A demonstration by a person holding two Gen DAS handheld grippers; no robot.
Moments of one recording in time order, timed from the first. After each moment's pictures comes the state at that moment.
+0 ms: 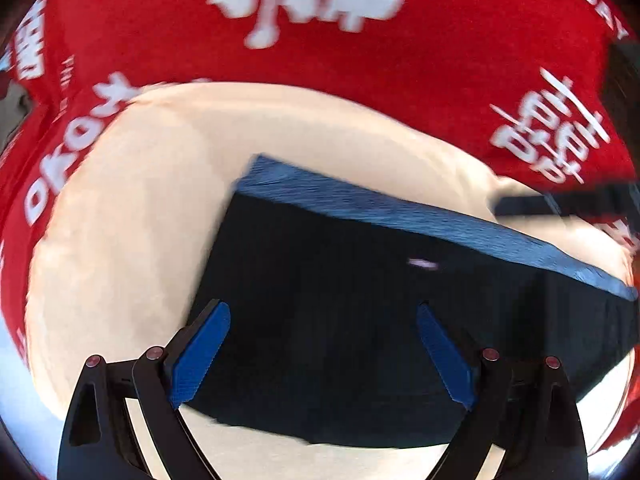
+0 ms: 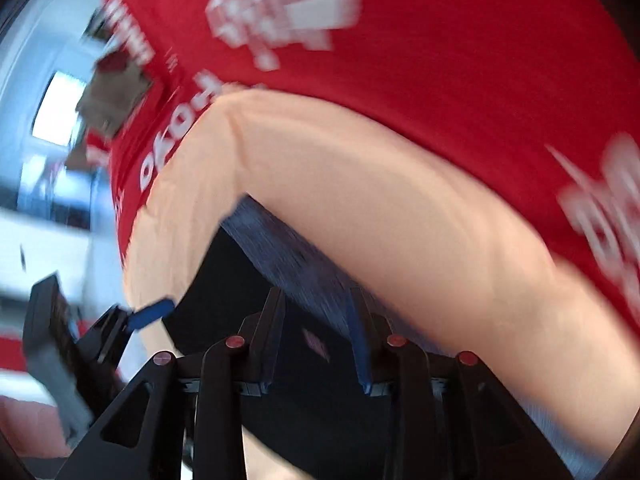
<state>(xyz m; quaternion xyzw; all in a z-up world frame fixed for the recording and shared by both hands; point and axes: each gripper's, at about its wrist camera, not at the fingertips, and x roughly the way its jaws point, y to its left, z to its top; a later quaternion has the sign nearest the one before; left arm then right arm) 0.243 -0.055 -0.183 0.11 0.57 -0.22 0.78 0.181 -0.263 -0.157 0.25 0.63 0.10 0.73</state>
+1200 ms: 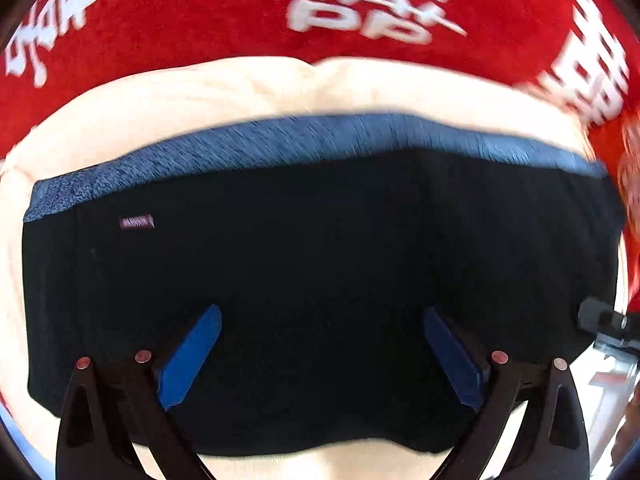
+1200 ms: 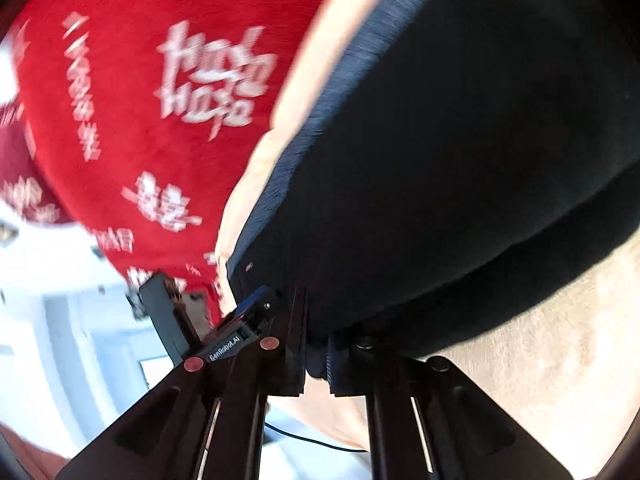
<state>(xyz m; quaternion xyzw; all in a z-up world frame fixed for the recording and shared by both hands) 0.136 -0.185 -0.222 0.23 0.59 -0.36 0.68 -0.121 -0.349 -0.186 0.63 0.41 -0.06 0.66</state>
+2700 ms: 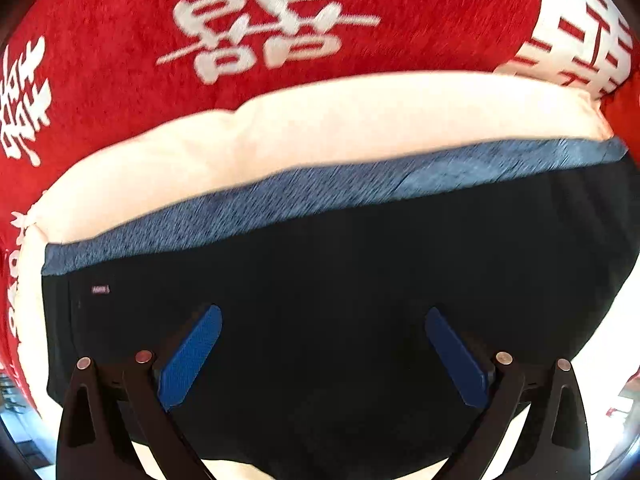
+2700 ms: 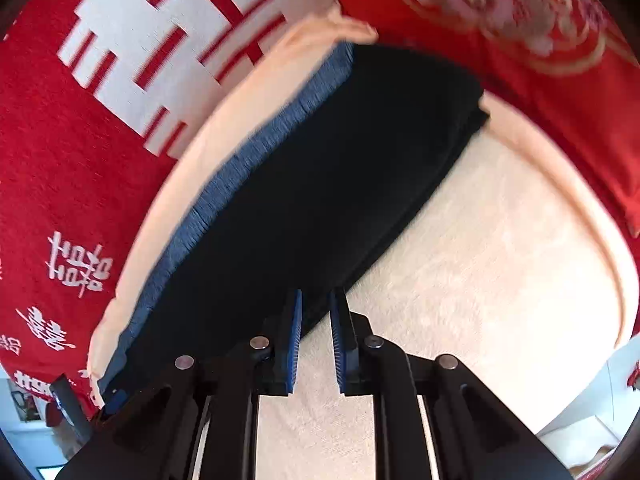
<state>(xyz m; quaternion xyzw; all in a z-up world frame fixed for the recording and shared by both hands) 0.100 -0.316 -0.208 0.29 0.55 -0.32 0.72 -0.252 -0.491 -0.133 0.50 0.43 -0.37 0.66</state>
